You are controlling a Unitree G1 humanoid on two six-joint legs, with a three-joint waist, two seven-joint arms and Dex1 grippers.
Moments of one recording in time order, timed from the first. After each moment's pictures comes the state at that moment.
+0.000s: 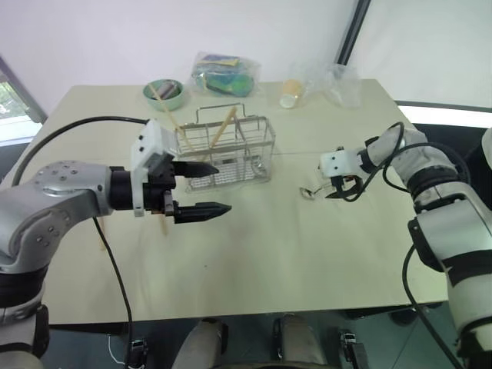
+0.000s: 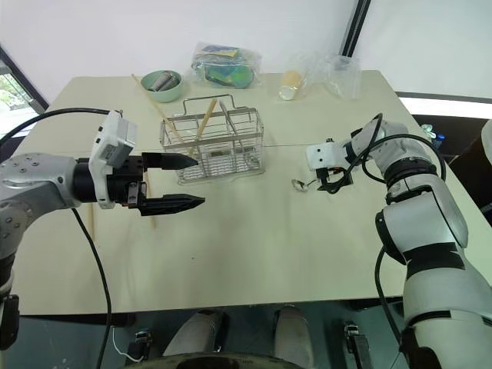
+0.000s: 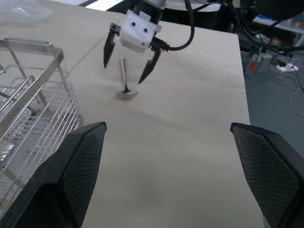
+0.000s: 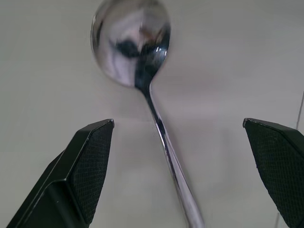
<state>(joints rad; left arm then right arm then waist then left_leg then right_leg) -0.49 0.90 0.11 -0.53 -0.95 0.96 -0.85 -1.21 -0.64 0.47 1.32 -0.48 -0.57 1.13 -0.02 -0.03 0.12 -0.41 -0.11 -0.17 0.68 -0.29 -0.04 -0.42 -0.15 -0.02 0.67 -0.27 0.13</state>
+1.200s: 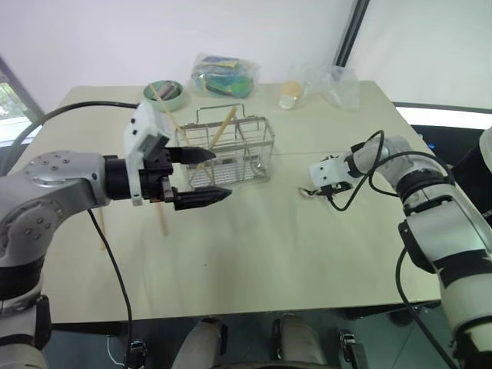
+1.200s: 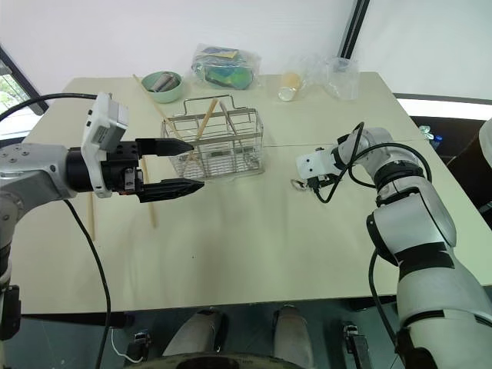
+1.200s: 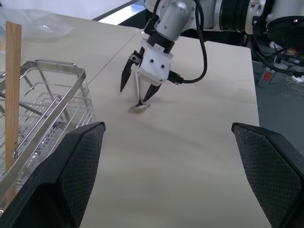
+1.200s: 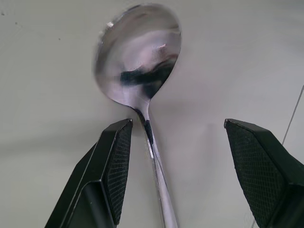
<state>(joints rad) -0.57 0.90 0.13 -0.49 -0.99 1.00 -0.77 -1.20 -0.60 0.49 1.34 -0.60 -0.64 1.00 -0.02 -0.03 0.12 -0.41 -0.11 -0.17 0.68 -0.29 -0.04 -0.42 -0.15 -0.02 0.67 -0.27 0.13</state>
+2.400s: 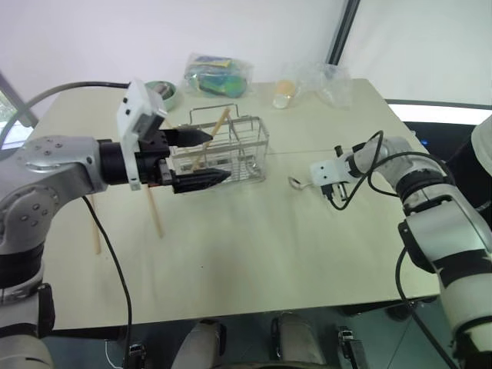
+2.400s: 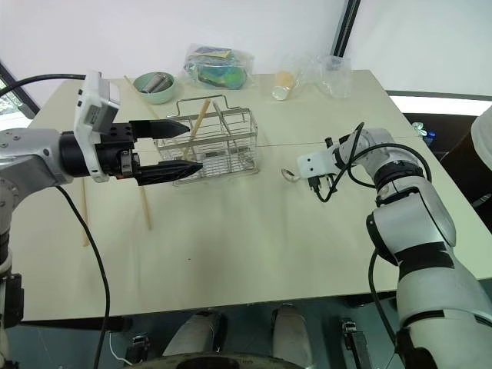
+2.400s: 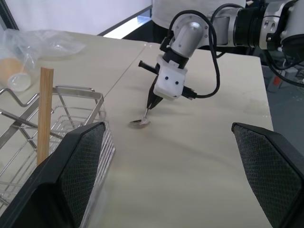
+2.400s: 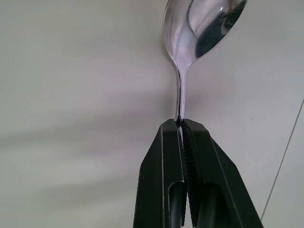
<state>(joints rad) -0.64 0.89 0.13 -0.45 -0.96 0.99 -0.76 -1.20 -0.60 0.48 1.34 -0.60 -0.59 0.98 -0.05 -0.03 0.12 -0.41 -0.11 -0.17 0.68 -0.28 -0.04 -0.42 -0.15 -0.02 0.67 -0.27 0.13</state>
